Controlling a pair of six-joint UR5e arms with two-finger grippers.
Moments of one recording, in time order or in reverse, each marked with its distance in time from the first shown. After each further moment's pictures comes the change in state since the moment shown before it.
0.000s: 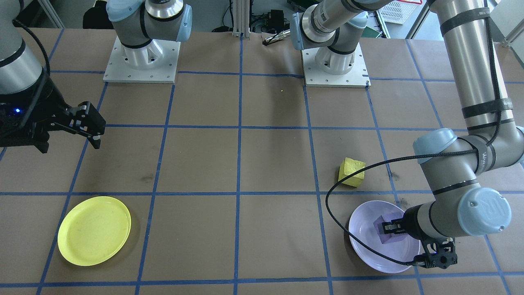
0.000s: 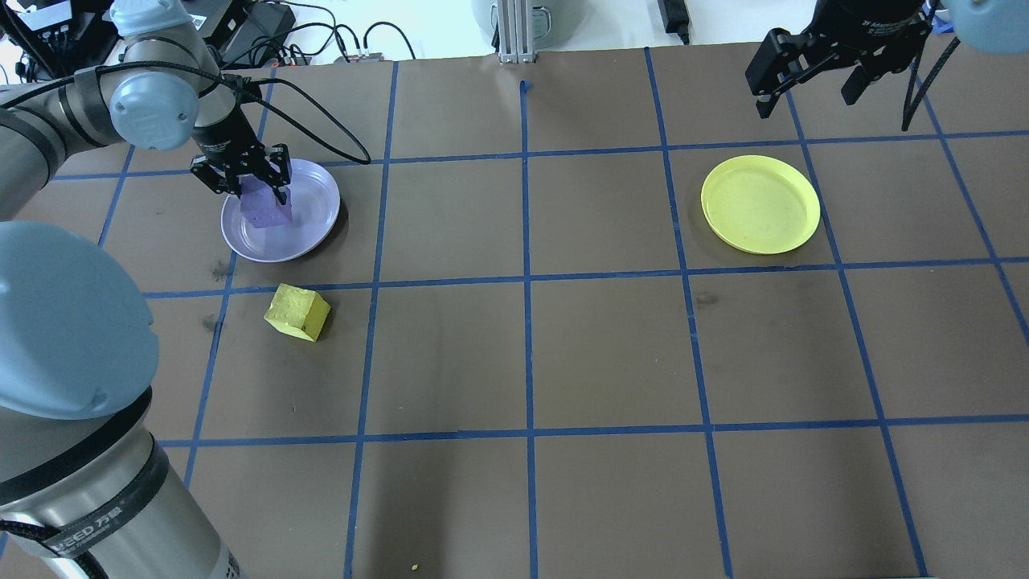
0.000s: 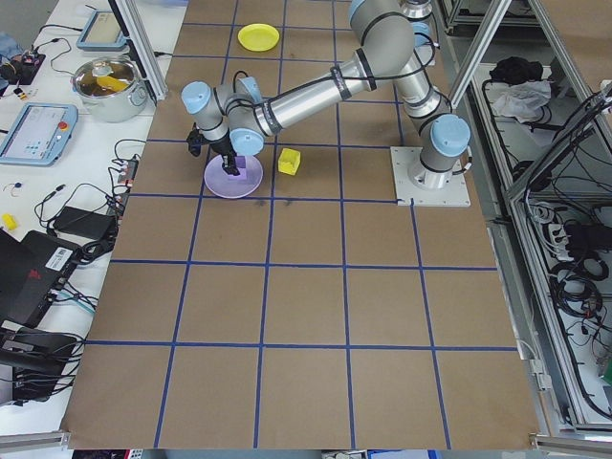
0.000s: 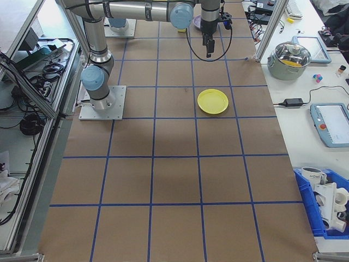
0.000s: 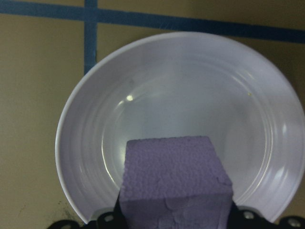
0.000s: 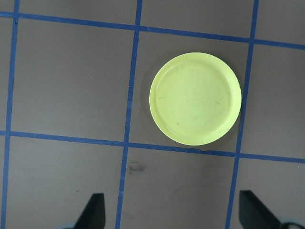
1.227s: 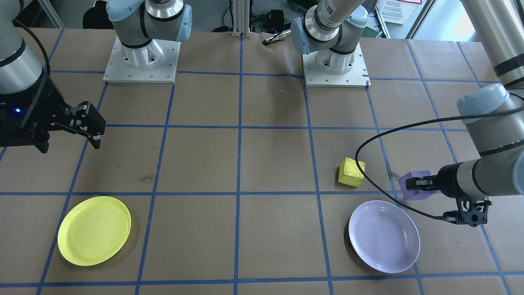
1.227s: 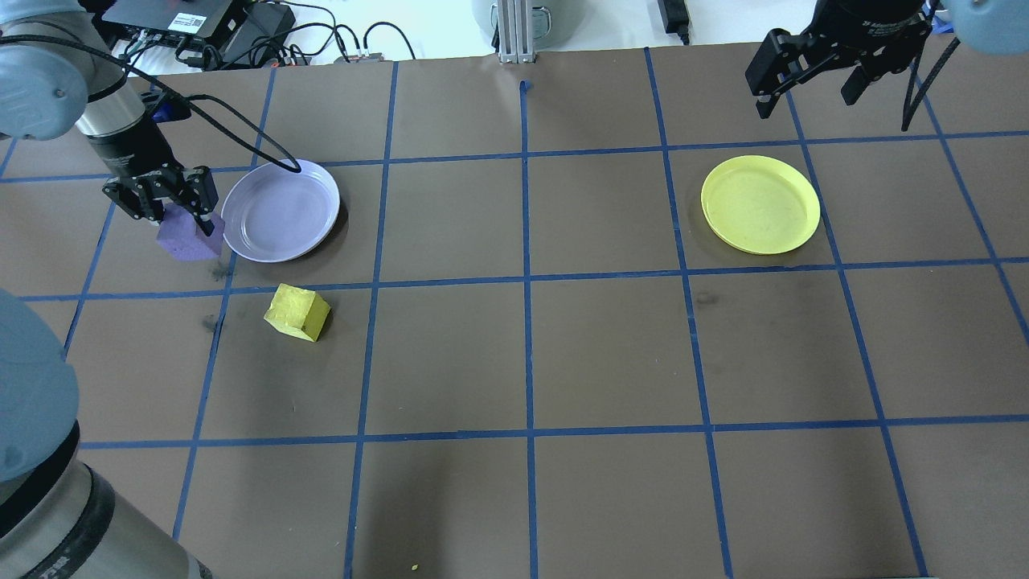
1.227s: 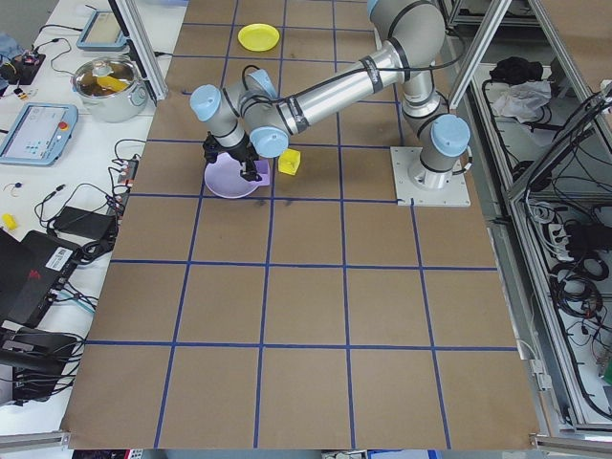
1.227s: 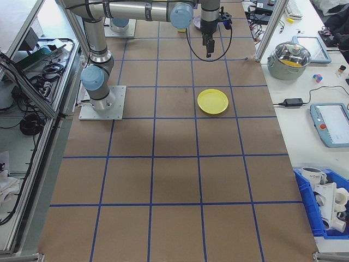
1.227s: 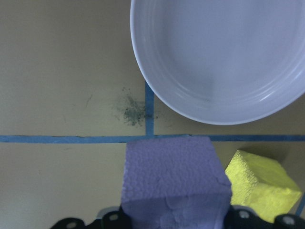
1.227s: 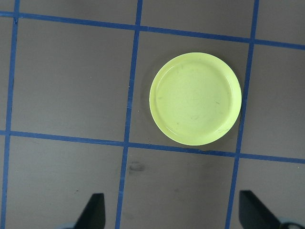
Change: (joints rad) left arm 0.121 0.157 -0.060 -0.248 0.037 0.200; right arm 0.000 0.000 0.000 0.000 0.000 -0.002
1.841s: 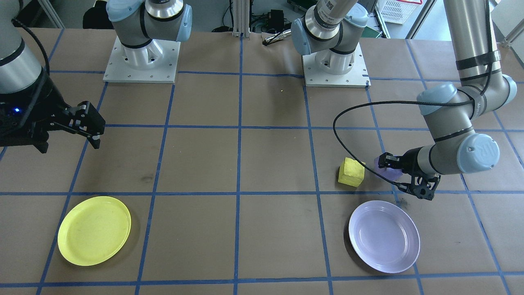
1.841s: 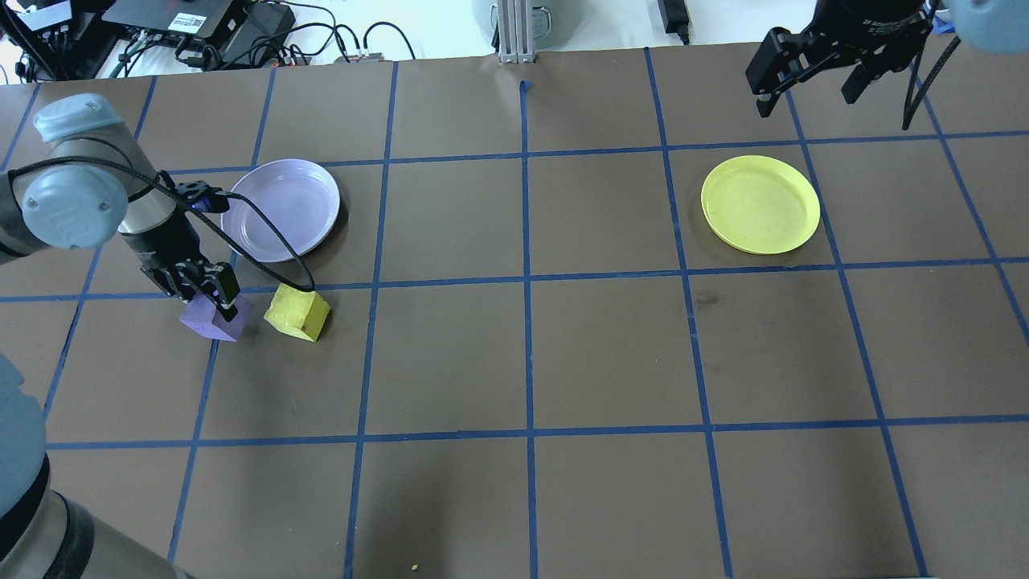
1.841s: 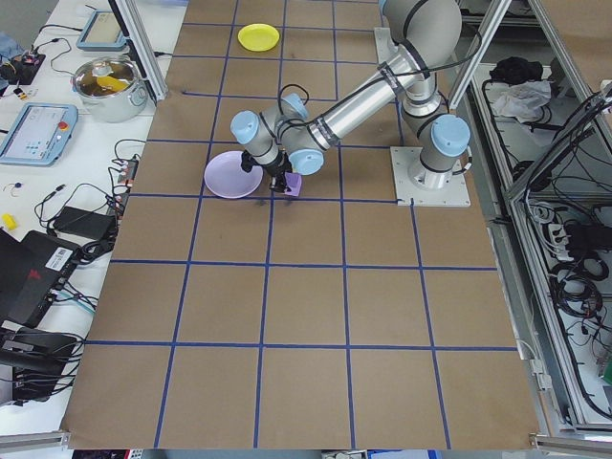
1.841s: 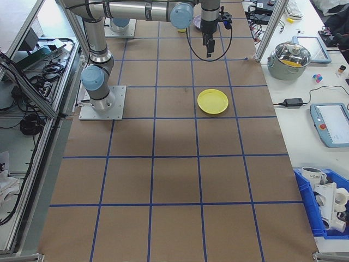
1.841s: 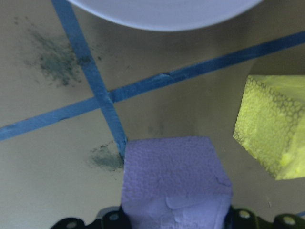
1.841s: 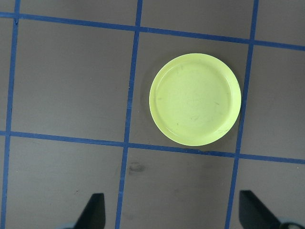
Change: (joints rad) left arm 0.035 0.085 -0.342 0.190 -0.001 0.325; right arm 0.000 0.000 -0.002 0.000 0.000 0.000
